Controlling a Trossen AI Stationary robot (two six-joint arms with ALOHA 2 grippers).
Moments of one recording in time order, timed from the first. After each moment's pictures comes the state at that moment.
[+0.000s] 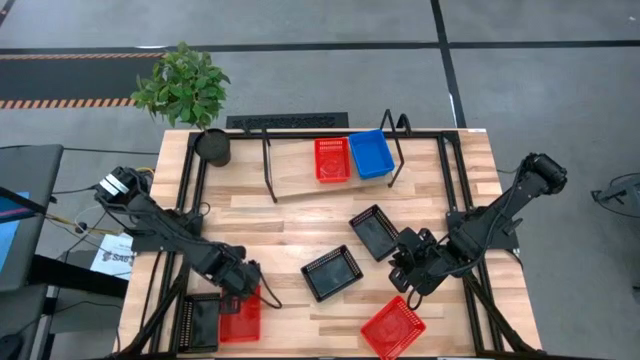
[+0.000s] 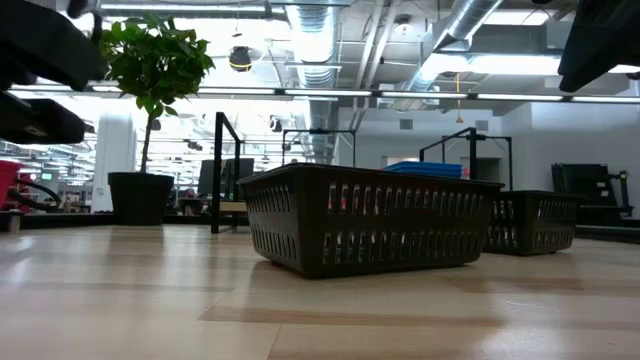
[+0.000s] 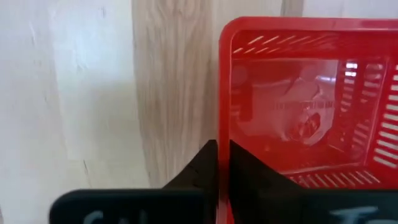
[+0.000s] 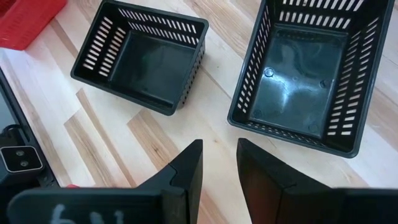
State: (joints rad) left arm -0.63 1.49 0.83 -0.71 0.08 -0.70; right arm 0.67 1.32 1.00 -0.83 0.44 1.34
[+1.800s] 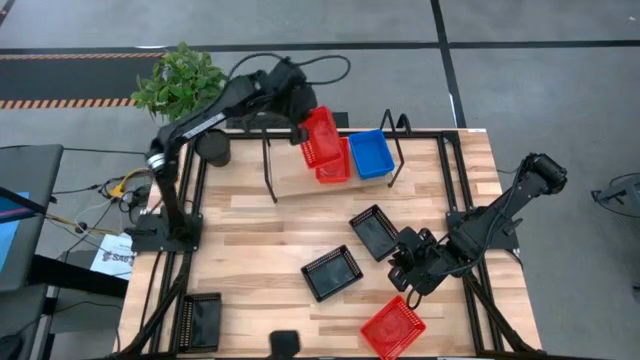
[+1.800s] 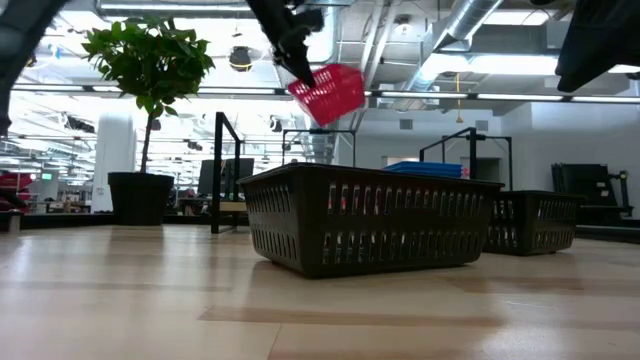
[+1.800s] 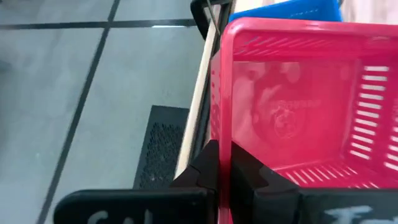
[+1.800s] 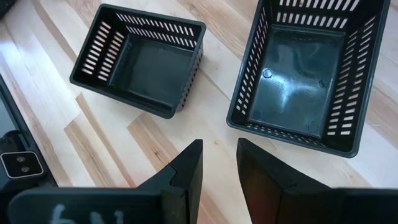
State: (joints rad) left arm 0.54 1.86 2.05 -1.03 -0.03 0.44; right arm 0.67 1.32 1.00 -0.83 0.45 1.36
